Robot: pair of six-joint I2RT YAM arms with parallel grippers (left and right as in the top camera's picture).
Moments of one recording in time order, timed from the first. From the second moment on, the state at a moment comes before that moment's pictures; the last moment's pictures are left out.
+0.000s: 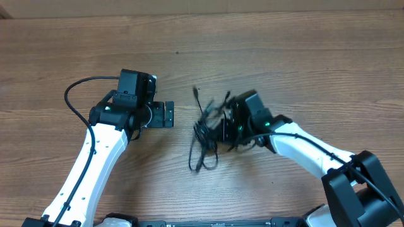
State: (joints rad) left arm -0.21 1.39 1.08 -0.82 0.06 -0.18; right arm 0.52 1.64 0.84 -0.24 -0.60 0.69
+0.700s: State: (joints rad) left arm -0.21 1.39 1.08 -0.78 0.50 0.08; right arm 0.43 1.64 0.88 0.19 -0.77 0.41
